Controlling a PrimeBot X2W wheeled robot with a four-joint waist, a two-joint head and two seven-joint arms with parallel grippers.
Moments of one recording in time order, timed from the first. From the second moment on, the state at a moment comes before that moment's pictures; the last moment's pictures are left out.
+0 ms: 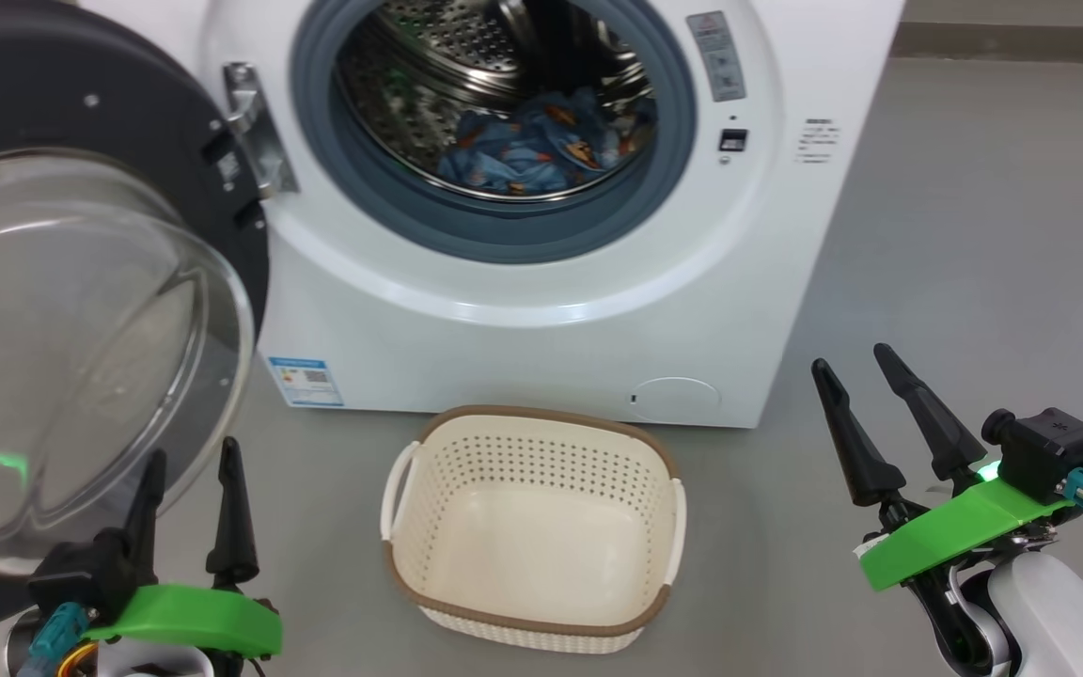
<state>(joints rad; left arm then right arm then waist) -0.20 0.17 -0.13 0.35 -0.44 0.00 -0.26 -0.26 -0.30 0.32 0.26 0.59 0.13 -0.25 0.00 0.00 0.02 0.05</state>
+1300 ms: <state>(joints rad) -0.20 0.17 -0.15 0.37 -0.44 0.03 -0.26 -0.26 -0.30 0.34 0.26 0.60 0.13 -0.25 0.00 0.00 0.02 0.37</state>
